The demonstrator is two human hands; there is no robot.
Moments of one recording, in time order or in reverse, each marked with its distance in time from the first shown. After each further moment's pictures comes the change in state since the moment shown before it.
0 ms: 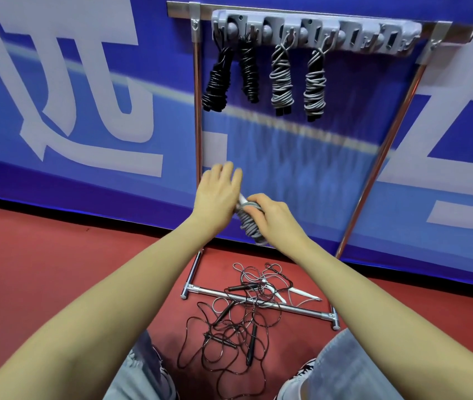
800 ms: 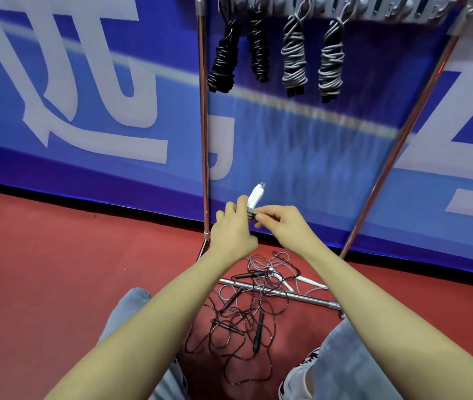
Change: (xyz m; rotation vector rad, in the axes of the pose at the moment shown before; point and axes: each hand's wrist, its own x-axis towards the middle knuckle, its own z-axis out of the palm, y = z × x) left_hand -0.061 0.048 0.021 -0.598 -0.476 -0.464; right_hand -0.009 0.034 0.023 0.360 -0.132 0.176
